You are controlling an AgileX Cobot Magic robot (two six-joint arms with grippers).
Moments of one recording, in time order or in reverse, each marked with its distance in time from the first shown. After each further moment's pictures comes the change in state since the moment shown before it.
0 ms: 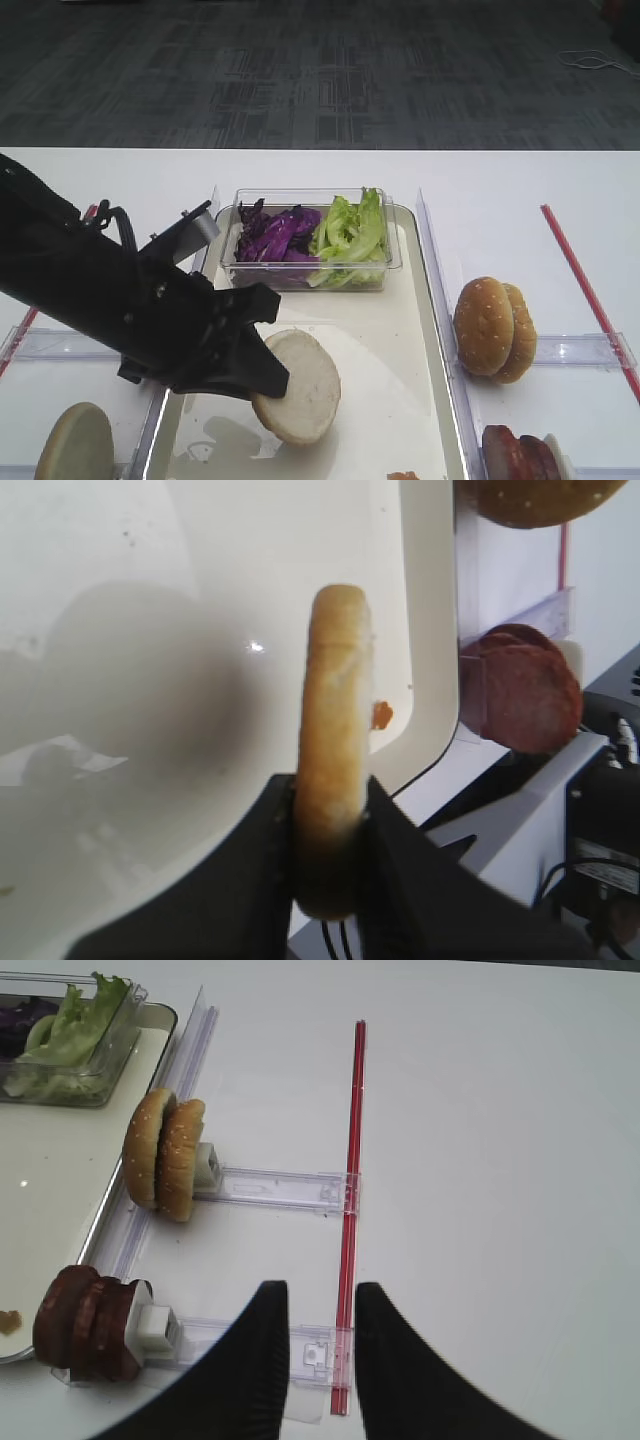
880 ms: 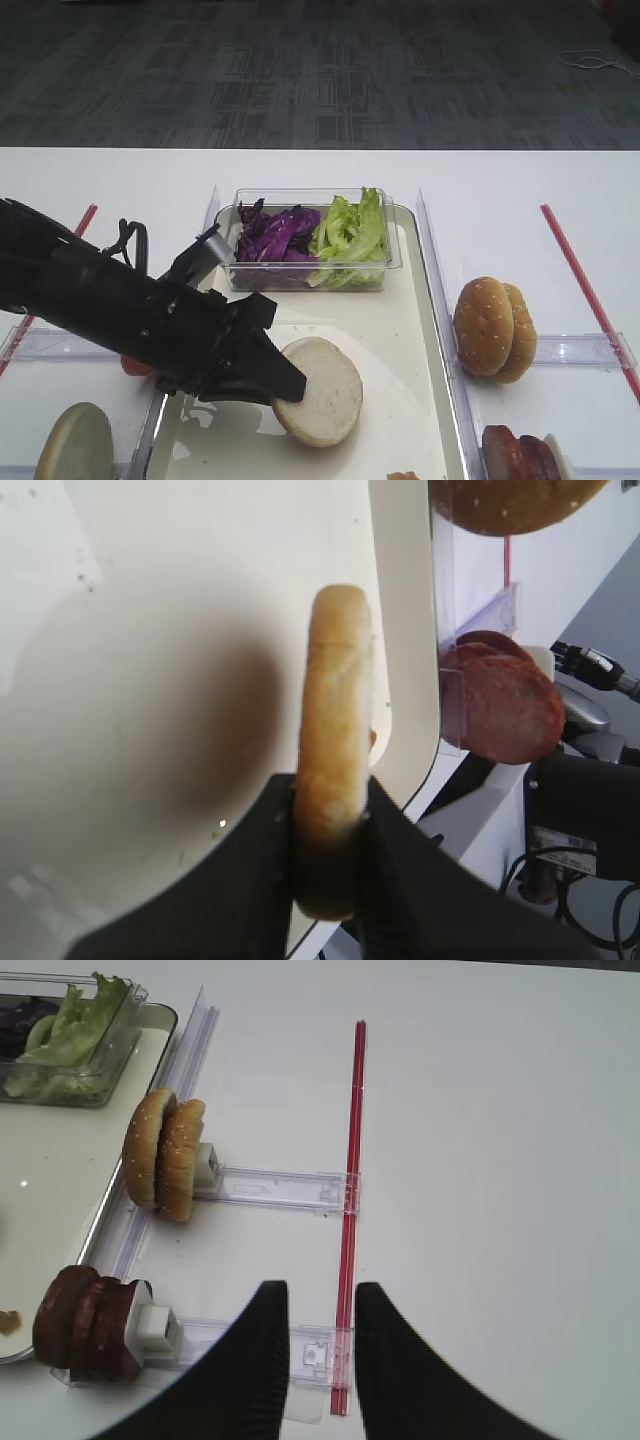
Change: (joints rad) left arm 0.050 0.183 0.000 -0.217 0.115 0.327; right arm 0.000 0.000 0.000 0.000 0.000 0.000
